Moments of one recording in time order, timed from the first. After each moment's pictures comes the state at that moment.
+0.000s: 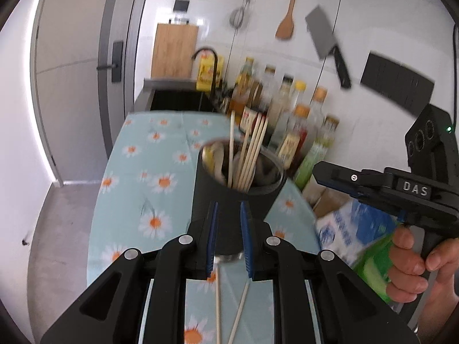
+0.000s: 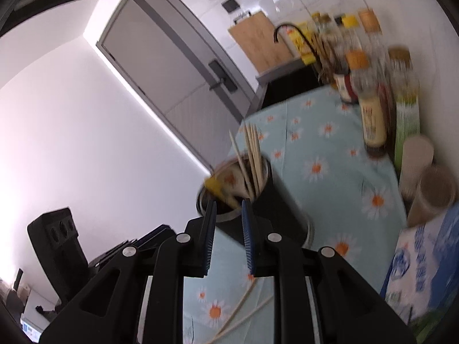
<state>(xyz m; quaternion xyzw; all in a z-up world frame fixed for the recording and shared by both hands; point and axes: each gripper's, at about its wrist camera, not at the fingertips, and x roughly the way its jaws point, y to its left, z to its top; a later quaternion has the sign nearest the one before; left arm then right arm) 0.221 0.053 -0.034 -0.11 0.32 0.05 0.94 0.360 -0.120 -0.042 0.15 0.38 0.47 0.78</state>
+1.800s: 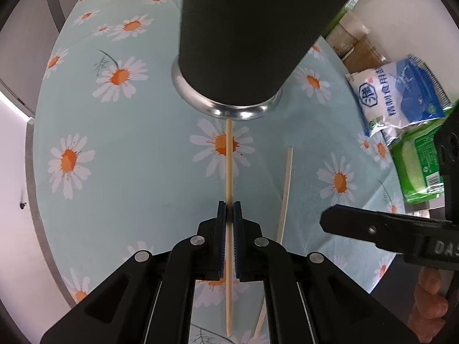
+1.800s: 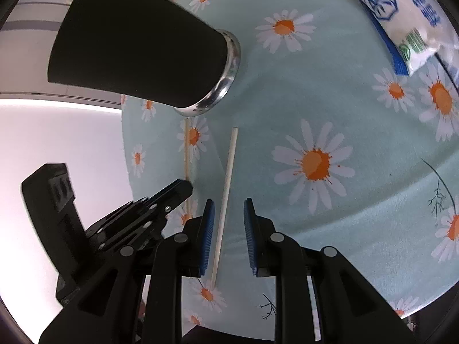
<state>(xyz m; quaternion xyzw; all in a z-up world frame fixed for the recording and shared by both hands) 0.253 0.084 -0.171 -0.11 0.61 -0.05 0.79 0.299 -0.095 -0.180 0.19 0.68 0.25 0.67</state>
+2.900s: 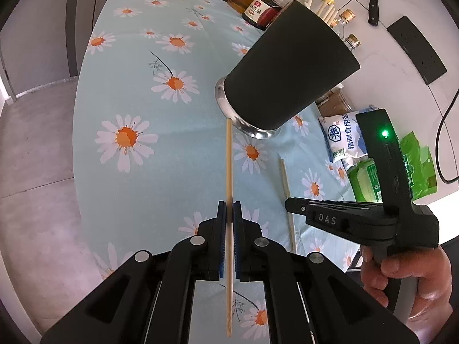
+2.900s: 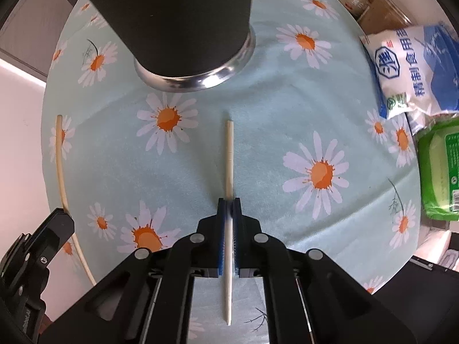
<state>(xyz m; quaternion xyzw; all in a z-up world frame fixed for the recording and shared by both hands) 0.196 0.159 -0.141 -0.23 0.52 -0.10 0.82 0.267 0.037 -0.177 -0.04 0.69 0.09 0.72</state>
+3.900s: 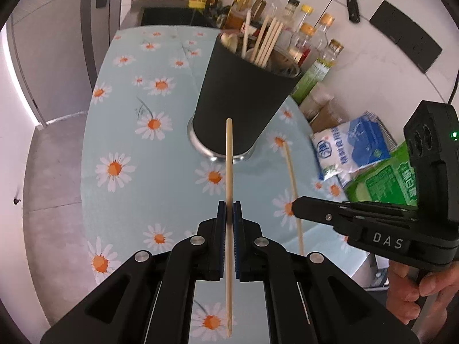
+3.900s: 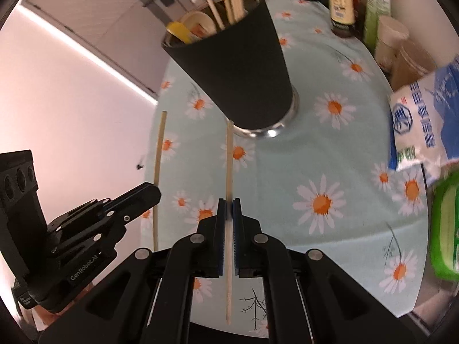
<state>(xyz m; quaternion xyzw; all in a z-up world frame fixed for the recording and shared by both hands) 0.194 0.075 -0.069 -0.16 0.48 -0.01 0.86 0.273 -0.060 -0.090 0.05 0.58 0.34 0.73</state>
